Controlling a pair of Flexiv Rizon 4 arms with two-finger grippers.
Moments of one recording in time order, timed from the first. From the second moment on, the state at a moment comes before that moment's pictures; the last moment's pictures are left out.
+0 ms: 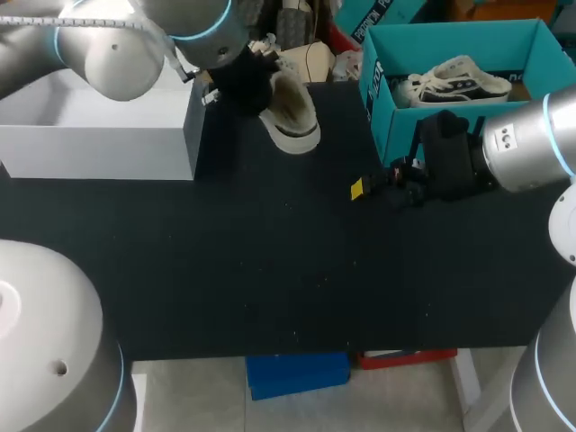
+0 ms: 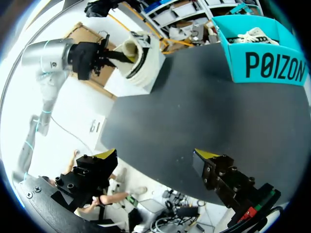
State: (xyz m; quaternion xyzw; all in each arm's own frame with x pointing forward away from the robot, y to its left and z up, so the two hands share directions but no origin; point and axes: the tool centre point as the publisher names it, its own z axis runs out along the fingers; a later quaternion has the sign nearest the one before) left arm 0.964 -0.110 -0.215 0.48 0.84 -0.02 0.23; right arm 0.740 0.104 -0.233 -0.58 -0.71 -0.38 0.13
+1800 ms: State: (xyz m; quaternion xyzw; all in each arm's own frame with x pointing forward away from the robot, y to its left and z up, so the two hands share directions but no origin) left arm 1.047 0.186 -0.238 0.08 0.96 0.05 0.27; right arm 0.740 0.104 -0.233 -0.58 -0.71 -0.38 0.13
